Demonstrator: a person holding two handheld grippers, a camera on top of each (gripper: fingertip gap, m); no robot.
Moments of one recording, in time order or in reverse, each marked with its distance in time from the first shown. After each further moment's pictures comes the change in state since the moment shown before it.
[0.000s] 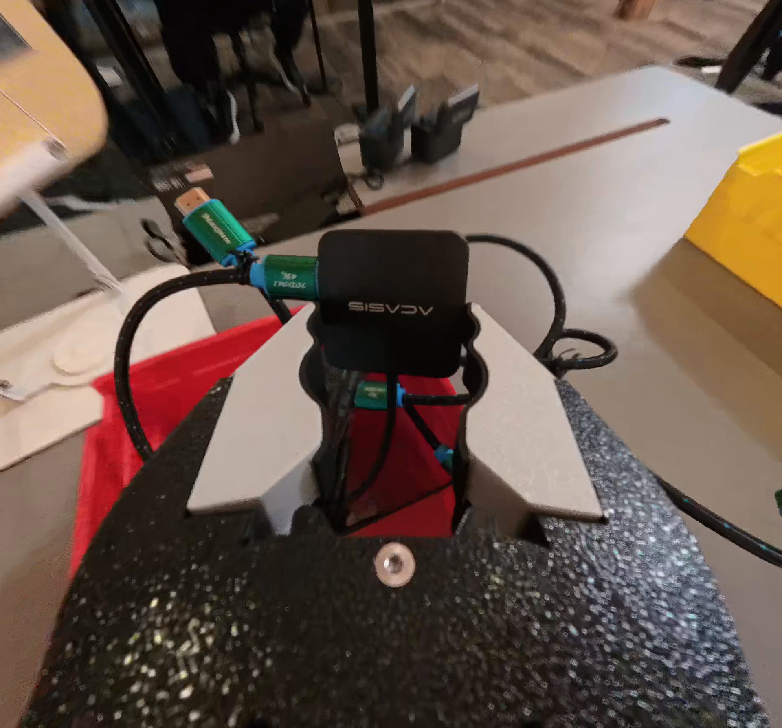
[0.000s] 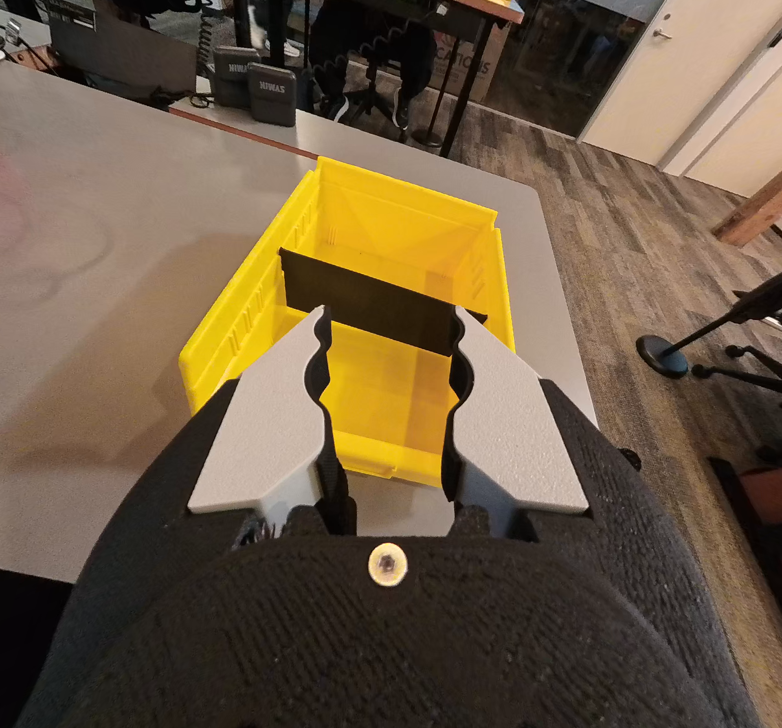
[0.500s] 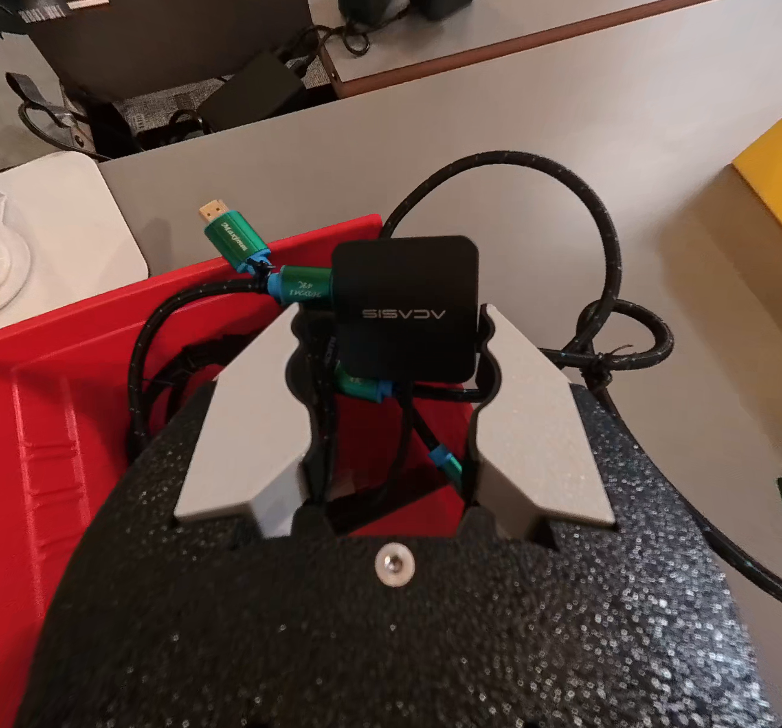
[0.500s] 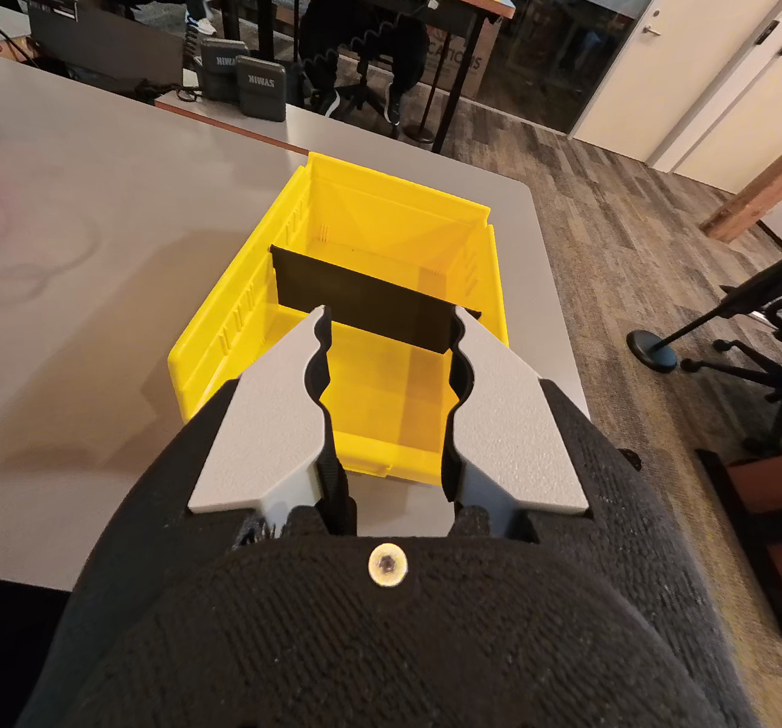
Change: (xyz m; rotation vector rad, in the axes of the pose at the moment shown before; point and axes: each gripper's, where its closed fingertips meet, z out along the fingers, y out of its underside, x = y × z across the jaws) left arm 0.004 0.045 0.043 -0.295 0.047 -0.083; right arm 0.003 0.002 0.001 -0.010 0.021 -0.003
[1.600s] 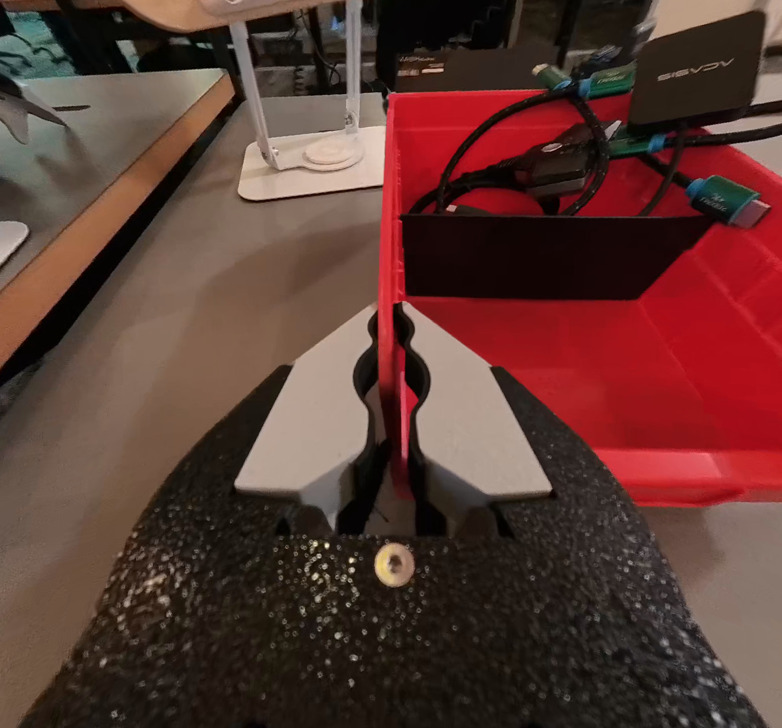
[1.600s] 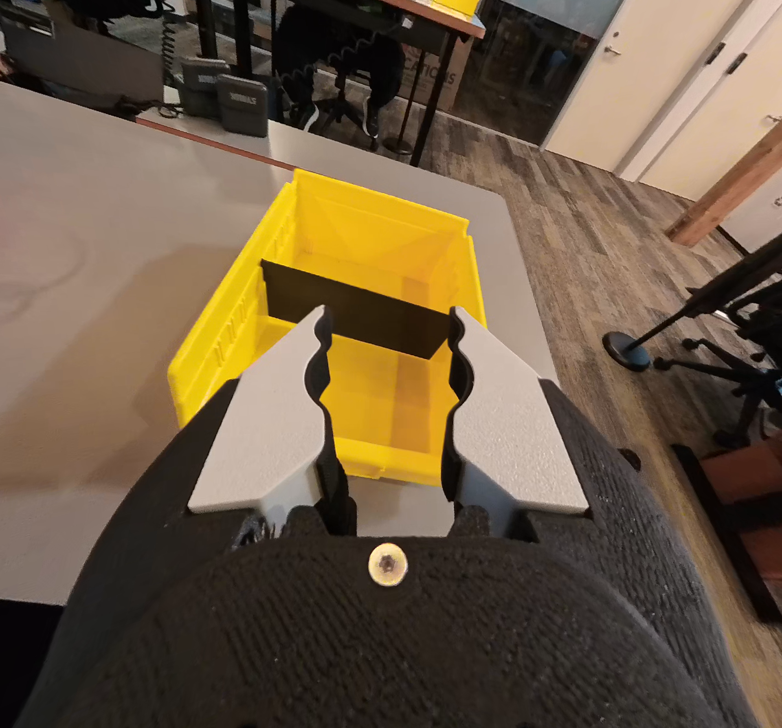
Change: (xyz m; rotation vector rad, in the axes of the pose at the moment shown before) left arm -0.116 0.163 -0.155 0.386 -0.391 -0.118; right arm 0.005 -0.010 -0.011 0.024 0.057 -0.001
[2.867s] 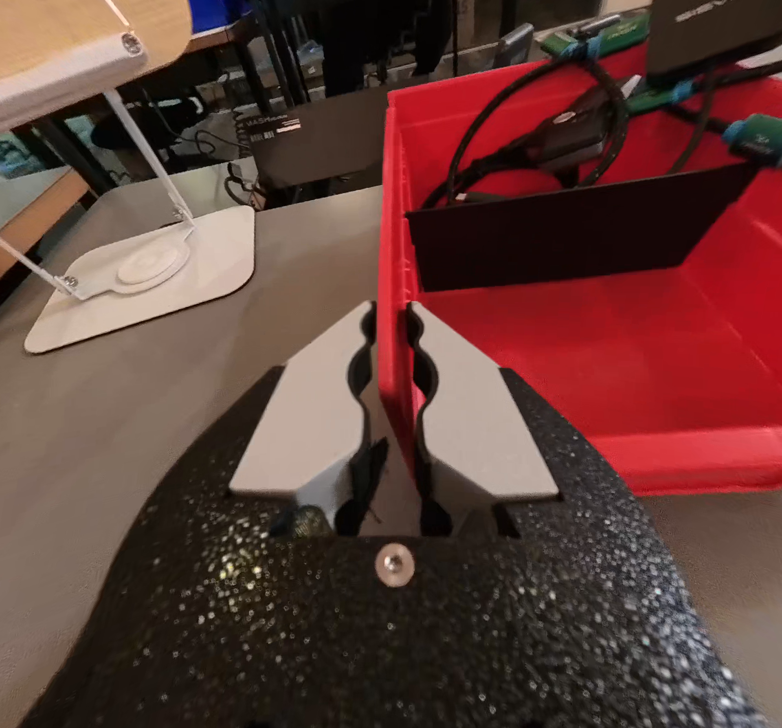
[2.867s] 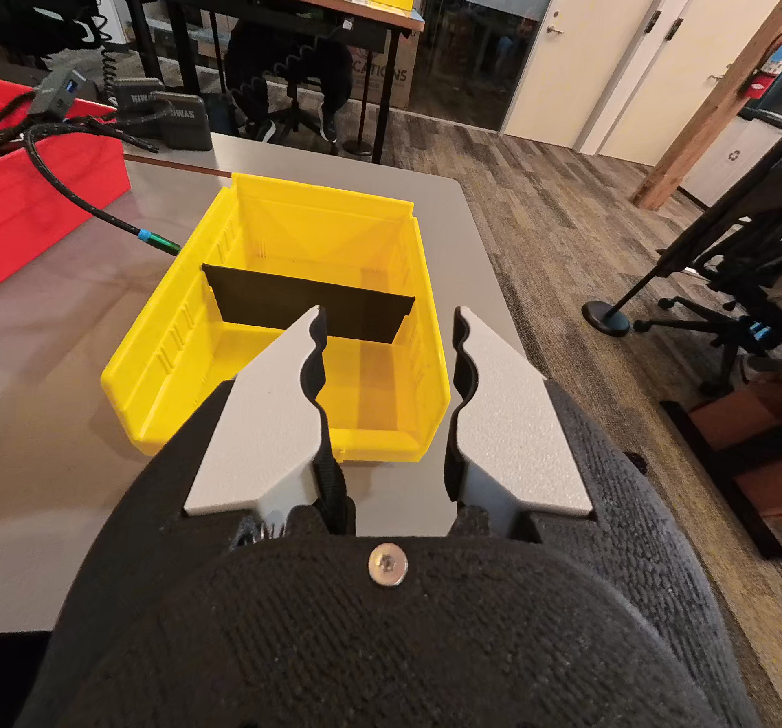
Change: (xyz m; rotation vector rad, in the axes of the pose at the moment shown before) left arm 0.179 -0.049 0.134 0.017 0.044 0.156; right arm 0.039 0.013 -0.013 0.006 0.097 0.099
